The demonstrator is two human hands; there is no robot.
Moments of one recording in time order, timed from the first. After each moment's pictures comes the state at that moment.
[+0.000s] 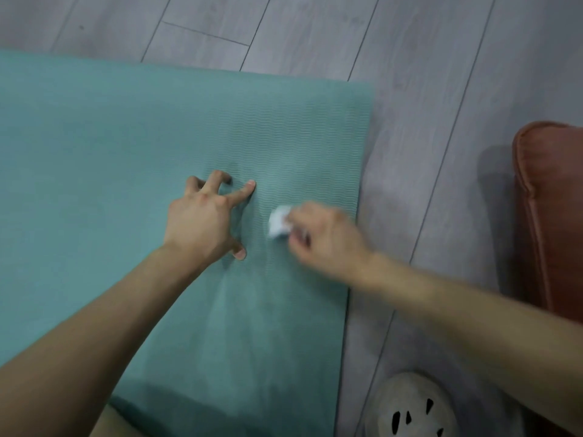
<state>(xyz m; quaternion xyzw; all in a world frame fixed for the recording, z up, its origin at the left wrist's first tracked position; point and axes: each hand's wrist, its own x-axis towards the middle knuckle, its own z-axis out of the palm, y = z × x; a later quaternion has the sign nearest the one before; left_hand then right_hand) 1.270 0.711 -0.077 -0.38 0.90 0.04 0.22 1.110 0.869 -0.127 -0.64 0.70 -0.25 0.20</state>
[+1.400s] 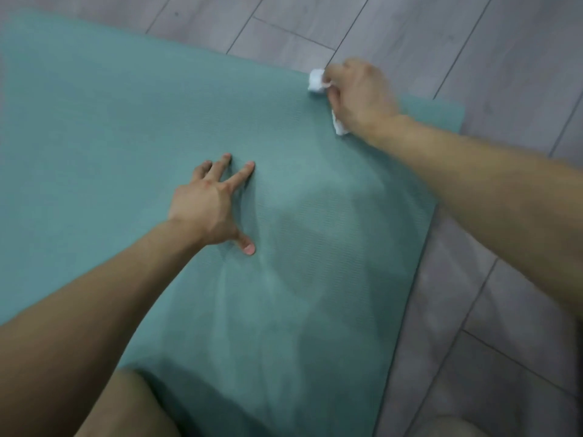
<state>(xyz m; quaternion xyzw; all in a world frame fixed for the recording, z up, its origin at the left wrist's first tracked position) 1.338 0.652 -0.071 -0.46 0.84 0.09 0.26 1.045 0.642 -0.101 -0.63 0.76 -0.16 0.06</state>
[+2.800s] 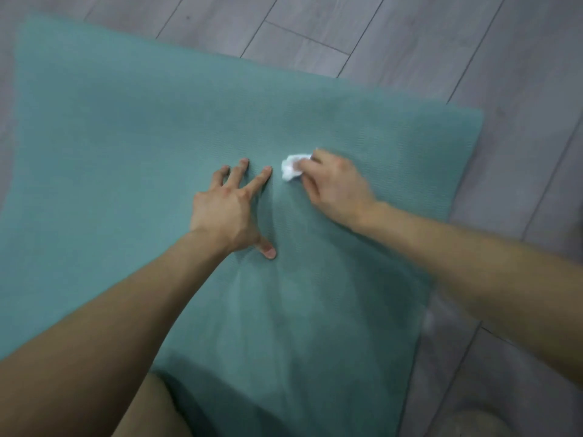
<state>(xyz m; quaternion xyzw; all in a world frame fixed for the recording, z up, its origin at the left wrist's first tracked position) 1.345 0.650 -0.077 -0.46 0.85 0.08 0.25 1.145 0.712 -0.139 -0.66 0.70 -0.22 0.17</state>
